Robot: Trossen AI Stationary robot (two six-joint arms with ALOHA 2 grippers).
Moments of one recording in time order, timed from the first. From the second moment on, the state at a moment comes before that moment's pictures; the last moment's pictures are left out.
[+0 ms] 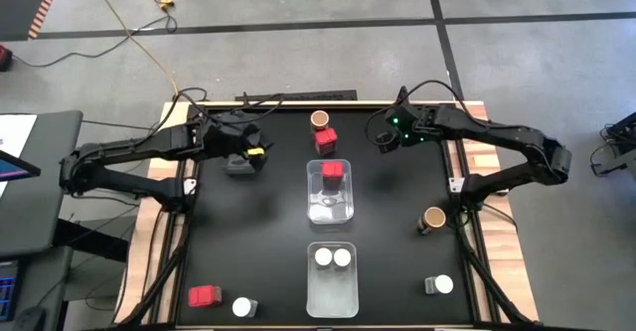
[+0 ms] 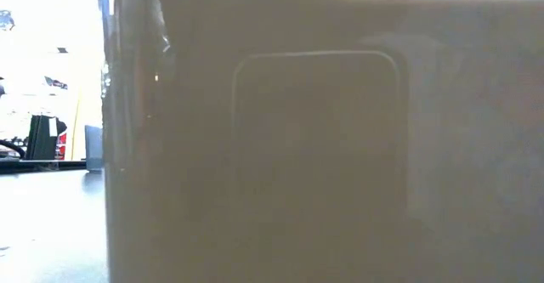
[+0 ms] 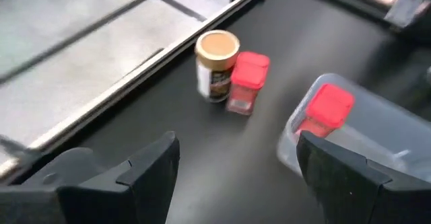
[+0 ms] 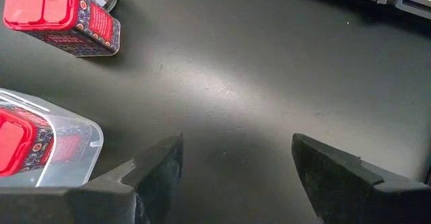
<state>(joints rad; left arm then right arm) 0.26 1.03 0.98 -0.54 -0.35 -0.29 -0.47 1.26 1.03 -0.88 0.23 0.66</state>
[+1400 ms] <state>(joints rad) 0.57 2.11 2.02 -0.82 0.21 0.40 -0.47 1.26 1.03 -0.88 0.24 0.66</state>
